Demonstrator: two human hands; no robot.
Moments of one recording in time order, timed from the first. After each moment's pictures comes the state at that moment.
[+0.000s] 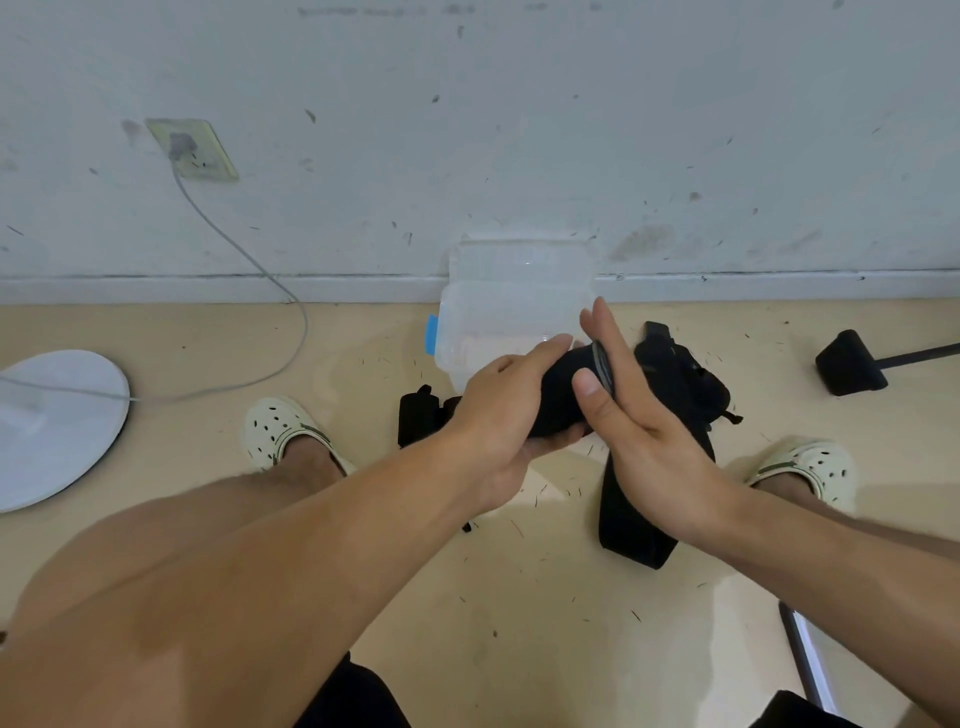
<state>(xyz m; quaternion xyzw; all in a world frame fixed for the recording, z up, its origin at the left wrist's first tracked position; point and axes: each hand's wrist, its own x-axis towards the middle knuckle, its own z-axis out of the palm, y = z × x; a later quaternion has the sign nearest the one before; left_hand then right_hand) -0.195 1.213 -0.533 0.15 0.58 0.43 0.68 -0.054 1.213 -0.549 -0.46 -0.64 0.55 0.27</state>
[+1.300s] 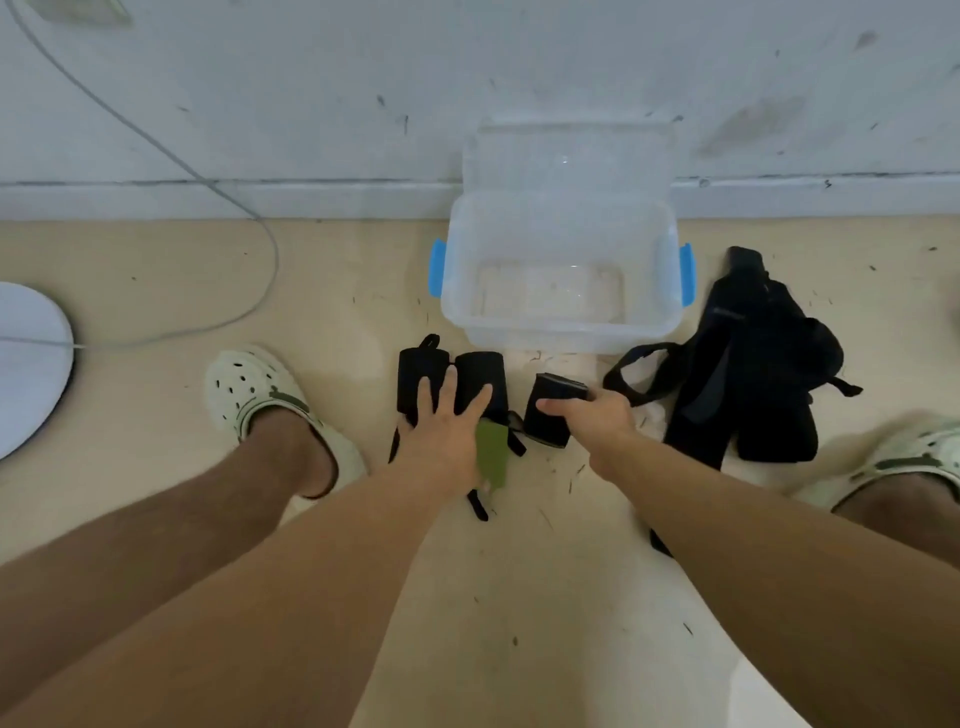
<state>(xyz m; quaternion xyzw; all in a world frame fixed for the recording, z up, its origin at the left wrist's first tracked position) -0.288 1.264 -0.804 0.58 0.70 -0.21 0.35 -0.111 1.326 -0.829 -0.73 -0.31 0.59 0.15</state>
